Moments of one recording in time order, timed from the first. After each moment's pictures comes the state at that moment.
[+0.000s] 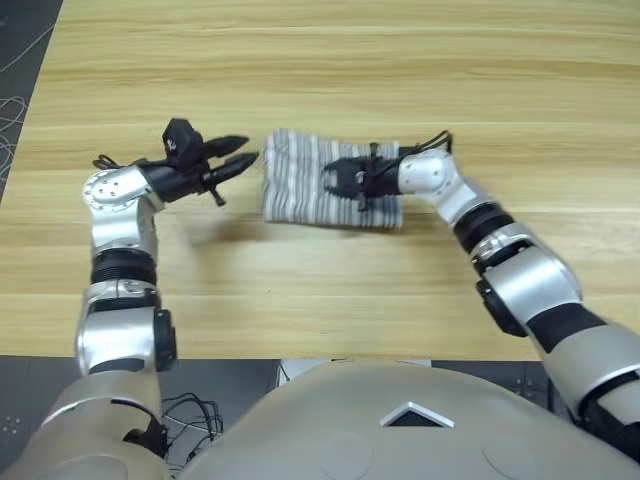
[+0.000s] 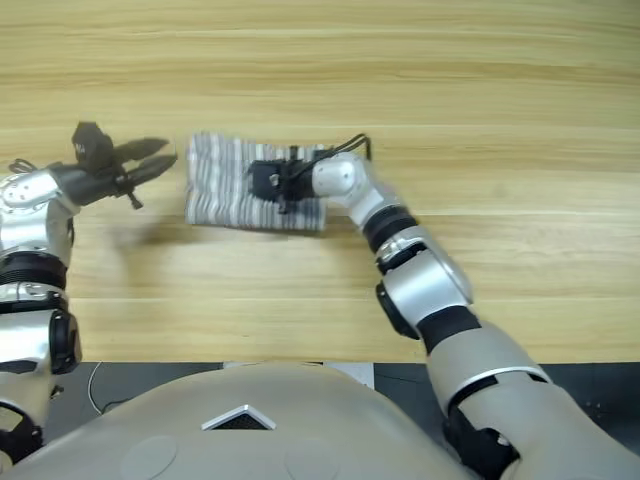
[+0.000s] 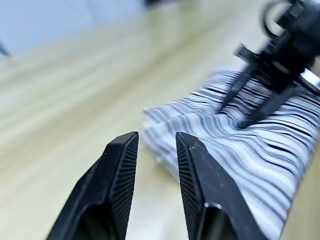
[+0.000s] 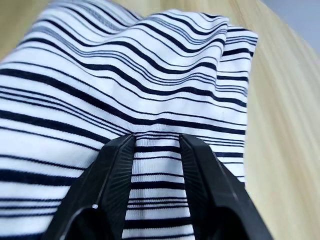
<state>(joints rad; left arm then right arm) -0.43 0.47 0.09 0.83 -0.25 -0.32 -1.01 -0.77 -0.23 0.52 1.11 -0.29 -0.51 0.67</state>
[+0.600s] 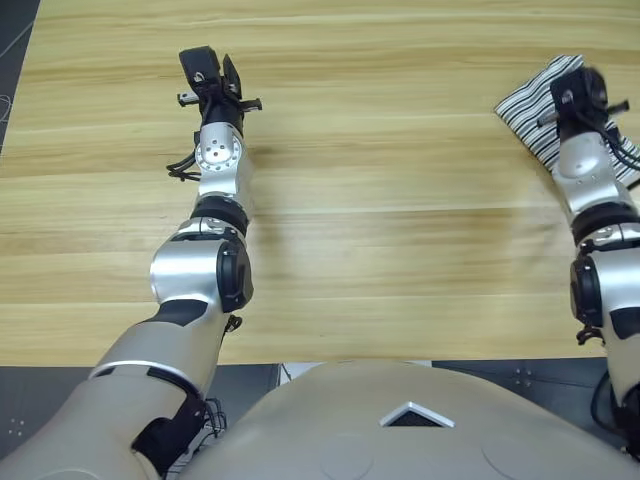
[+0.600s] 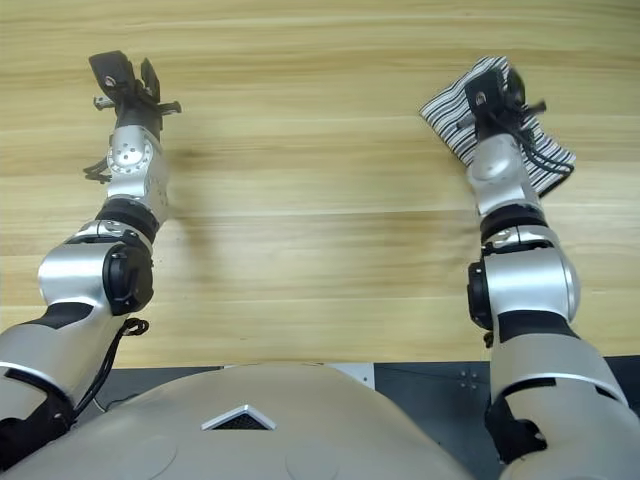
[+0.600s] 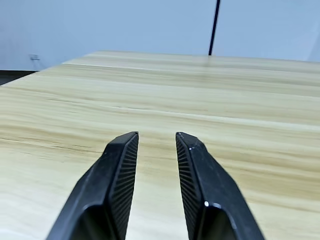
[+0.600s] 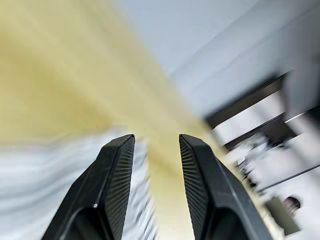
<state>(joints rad) -0.76 0.20 0.19 1.30 -0.09 -0.48 0.12 -0.79 -0.44 0.25 1.24 -0.36 -0.43 -0.47</state>
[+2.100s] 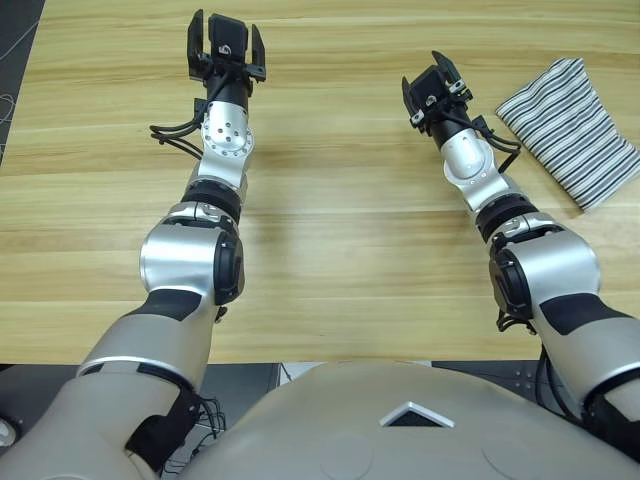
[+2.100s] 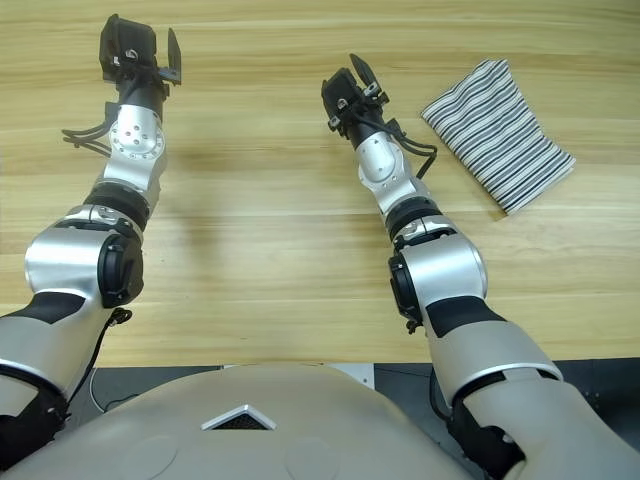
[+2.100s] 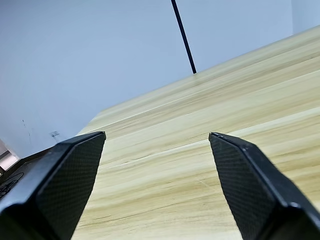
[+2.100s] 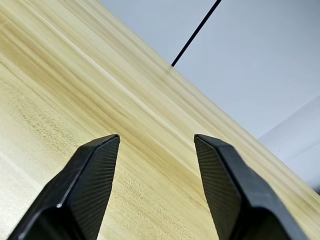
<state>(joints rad) -0.82 0.22 0.04 1.33 0.22 -0.52 0.20 -0.81 -0.12 0.17 1.35 -0.39 -0.56 -0.09</state>
